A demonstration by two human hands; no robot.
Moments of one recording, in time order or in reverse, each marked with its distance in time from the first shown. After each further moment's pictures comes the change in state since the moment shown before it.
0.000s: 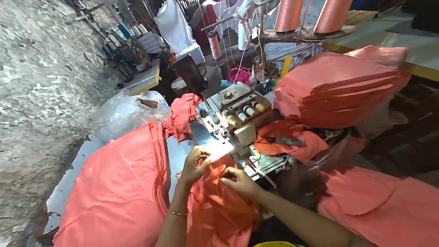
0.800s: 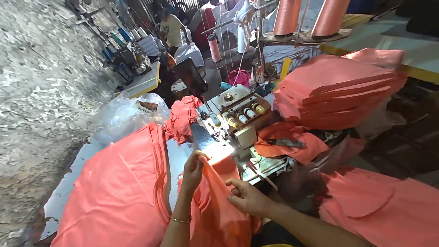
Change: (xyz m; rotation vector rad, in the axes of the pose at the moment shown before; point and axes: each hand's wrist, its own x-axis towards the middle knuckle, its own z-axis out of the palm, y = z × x) left_hand -0.005 0.018 0.008 -0.146 0.153 0.108; right_hand -0.036 -0.027 -0.002 -0.047 -0.177 -0.039
